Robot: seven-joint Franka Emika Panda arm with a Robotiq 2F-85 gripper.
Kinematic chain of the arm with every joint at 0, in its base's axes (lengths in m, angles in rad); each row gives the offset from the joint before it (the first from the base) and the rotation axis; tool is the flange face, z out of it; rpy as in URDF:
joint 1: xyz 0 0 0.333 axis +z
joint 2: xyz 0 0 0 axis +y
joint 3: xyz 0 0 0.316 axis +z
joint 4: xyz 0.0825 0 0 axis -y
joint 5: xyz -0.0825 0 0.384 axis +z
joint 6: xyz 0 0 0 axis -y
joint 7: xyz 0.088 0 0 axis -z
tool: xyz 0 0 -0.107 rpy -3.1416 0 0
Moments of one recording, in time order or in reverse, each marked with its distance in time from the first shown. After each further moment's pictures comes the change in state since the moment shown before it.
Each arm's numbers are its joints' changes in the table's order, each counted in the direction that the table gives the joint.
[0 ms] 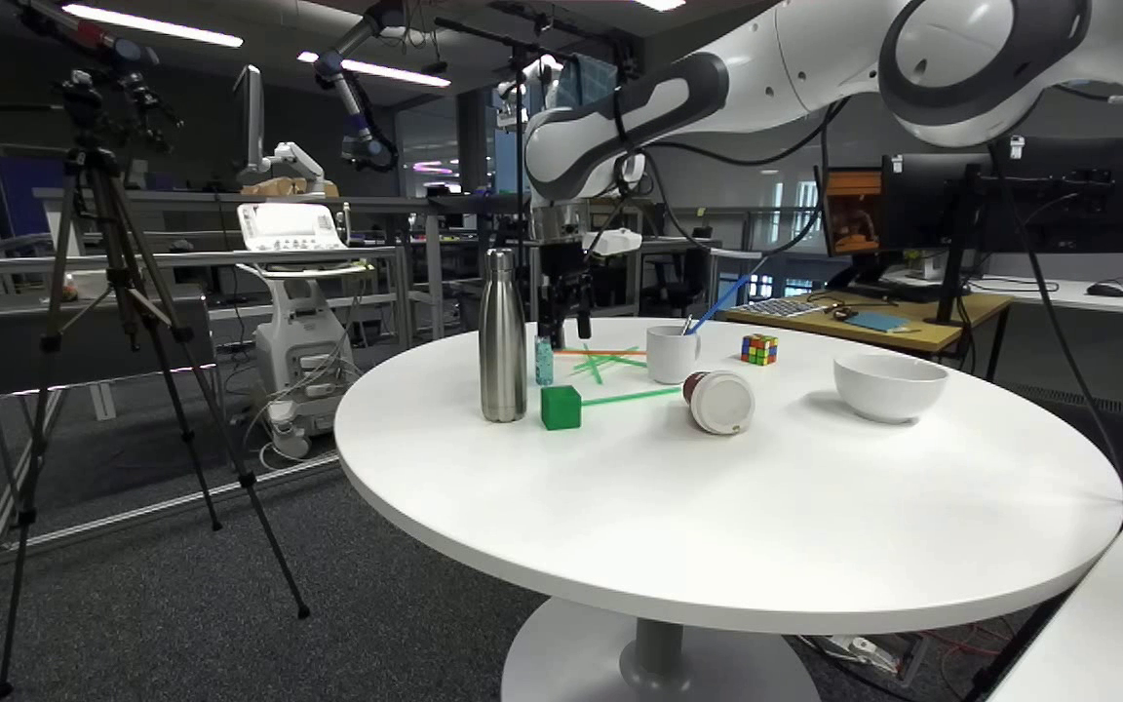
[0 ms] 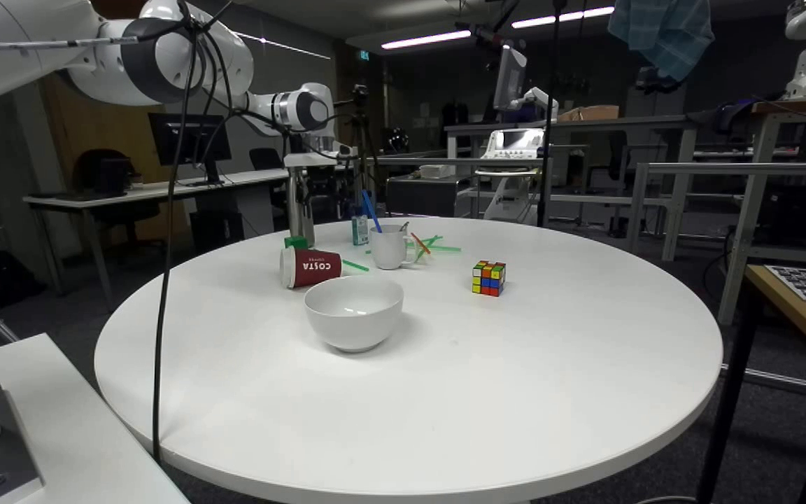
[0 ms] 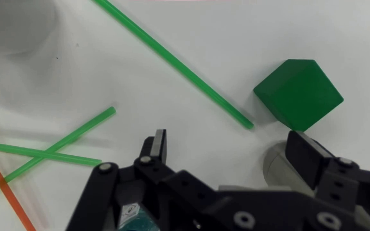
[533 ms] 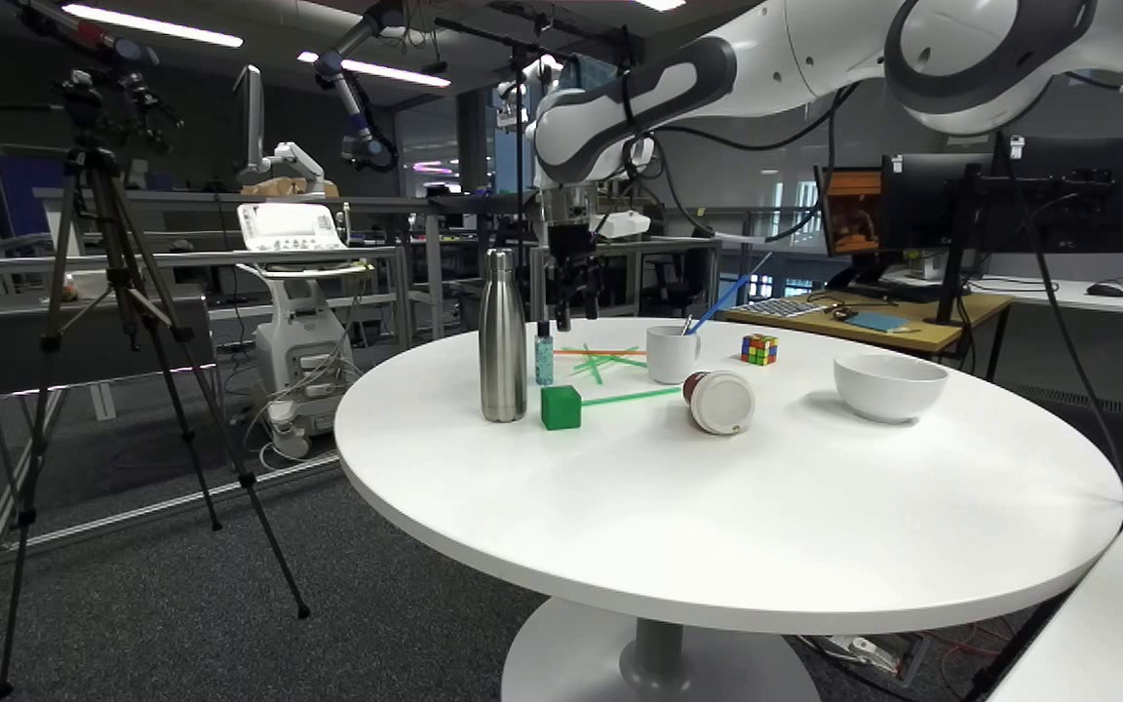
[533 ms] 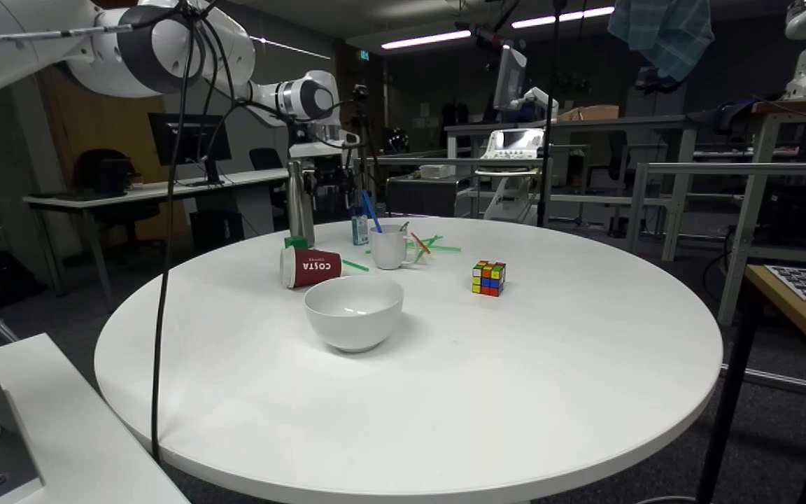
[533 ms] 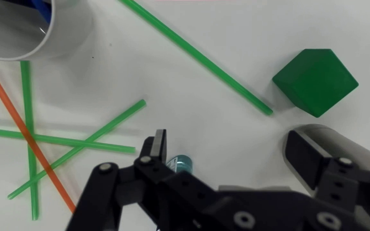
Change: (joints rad) arm -0.015 -0.035 -0.023 -0.001 0.000 0.007 0.019
